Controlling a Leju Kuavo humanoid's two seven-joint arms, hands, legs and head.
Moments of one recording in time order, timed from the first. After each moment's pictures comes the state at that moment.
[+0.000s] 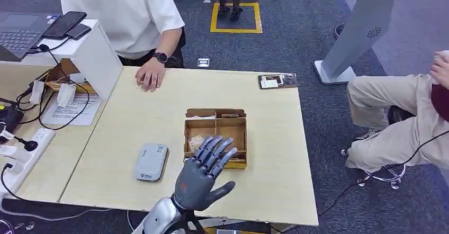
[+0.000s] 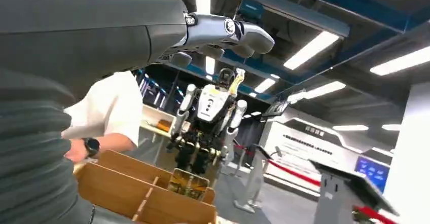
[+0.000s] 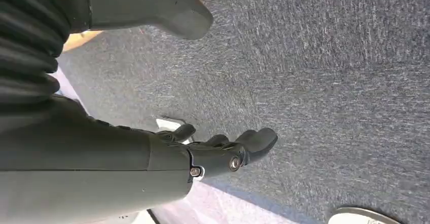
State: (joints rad) left arm -0.13 -0.11 -0.73 -1.33 -1.21 0.69 -0.36; right arm -0.12 -0.04 1.43 0.01 -1.40 -0.70 -0.04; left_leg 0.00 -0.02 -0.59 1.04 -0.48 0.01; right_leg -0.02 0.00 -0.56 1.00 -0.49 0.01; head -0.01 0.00
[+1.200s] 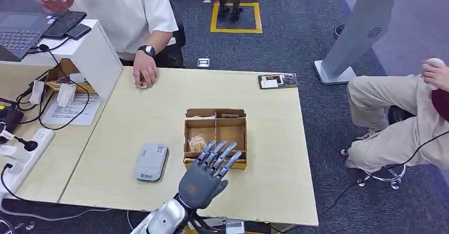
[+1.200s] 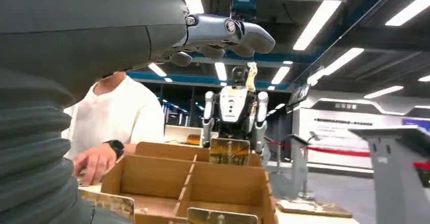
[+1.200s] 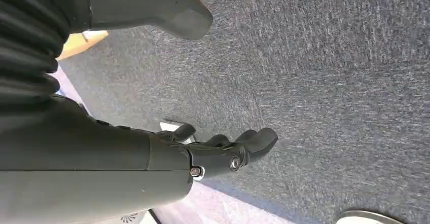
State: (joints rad) left arm -0.15 -0.13 -0.70 -1.19 -1.52 0.69 -0.12; right arm -0.12 -0.04 1.44 0.01 -1.43 -0.70 -0.04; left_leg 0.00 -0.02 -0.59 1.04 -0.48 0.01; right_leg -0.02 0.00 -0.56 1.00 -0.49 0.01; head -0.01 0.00
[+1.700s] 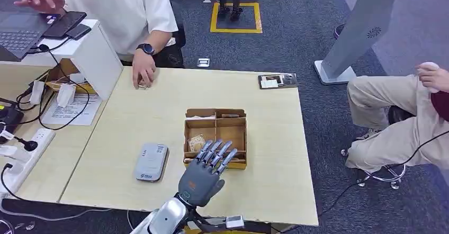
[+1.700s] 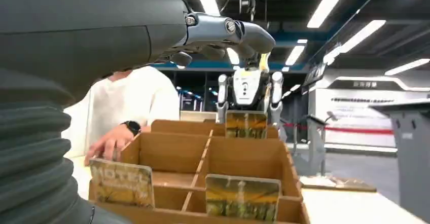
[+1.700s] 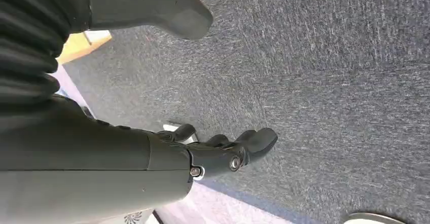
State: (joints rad) left arm -0.17 -0.13 -0.70 -1.13 -1.55 0.64 -0.04; right arm -0.12 -0.04 1.44 0.01 -1.44 -0.70 -0.03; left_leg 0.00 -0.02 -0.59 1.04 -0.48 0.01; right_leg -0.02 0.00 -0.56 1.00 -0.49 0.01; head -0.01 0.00
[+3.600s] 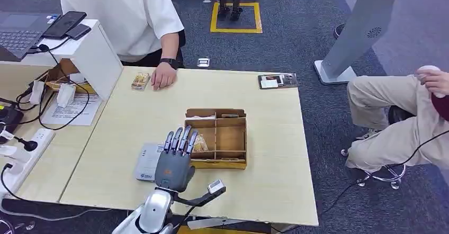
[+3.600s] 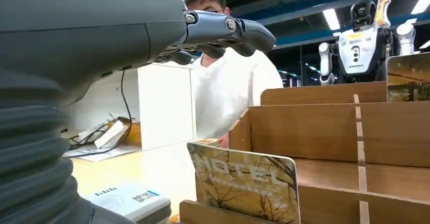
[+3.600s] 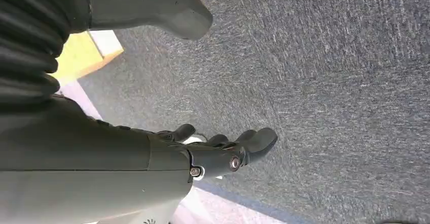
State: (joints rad) left arm -0.21 -0.03 -0.73 -1.16 -1.55 0.52 0.39; right arm -0.11 -0.04 1.43 0.01 -1.51 -0.70 -0.03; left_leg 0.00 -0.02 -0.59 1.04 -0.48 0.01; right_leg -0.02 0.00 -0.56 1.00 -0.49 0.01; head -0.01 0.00
